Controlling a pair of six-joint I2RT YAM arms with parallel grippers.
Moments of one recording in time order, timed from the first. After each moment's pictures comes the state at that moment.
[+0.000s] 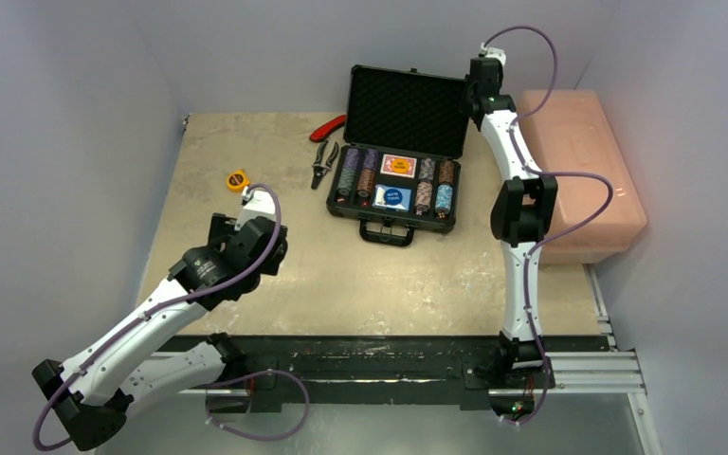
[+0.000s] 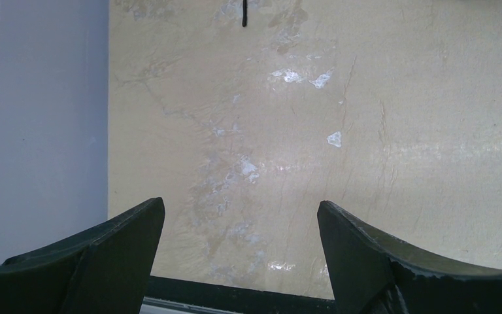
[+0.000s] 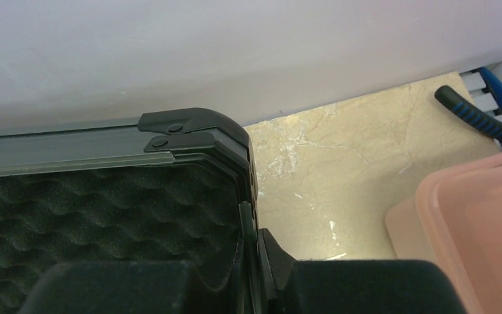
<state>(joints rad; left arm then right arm) -0.75 0.88 0.96 -1.01 -0.77 -0.34 0.10 2.45 2.43 -0.51 0.29 0.24</state>
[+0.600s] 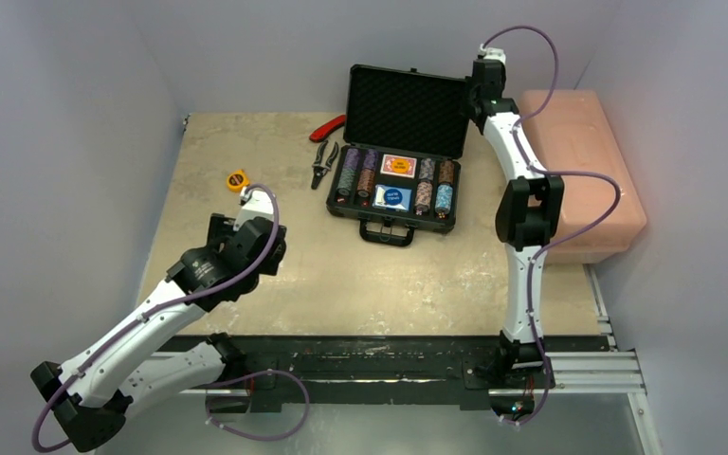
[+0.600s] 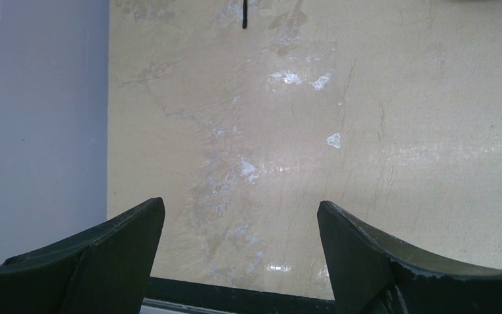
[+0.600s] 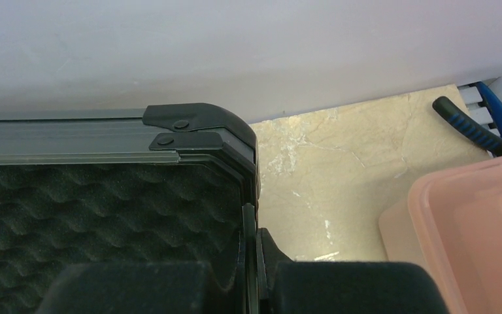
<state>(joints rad) -0.75 0.88 0.96 -1.01 -0.77 -0.34 0.10 2.39 2.32 -0.45 0.26 0.19</state>
